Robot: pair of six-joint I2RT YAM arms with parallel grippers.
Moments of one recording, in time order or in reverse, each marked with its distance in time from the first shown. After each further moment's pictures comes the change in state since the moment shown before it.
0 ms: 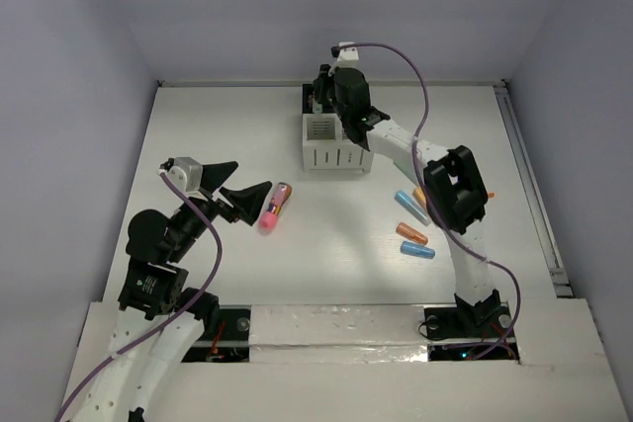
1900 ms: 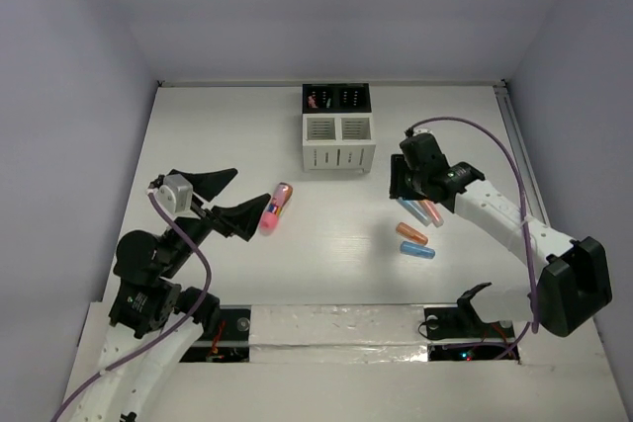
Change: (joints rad) left arm -0.085 -0.101 0.001 -0.015 -0.031 0.005; right arm -0.070 -0.858 -0.797 -0.819 -0.044 0.207
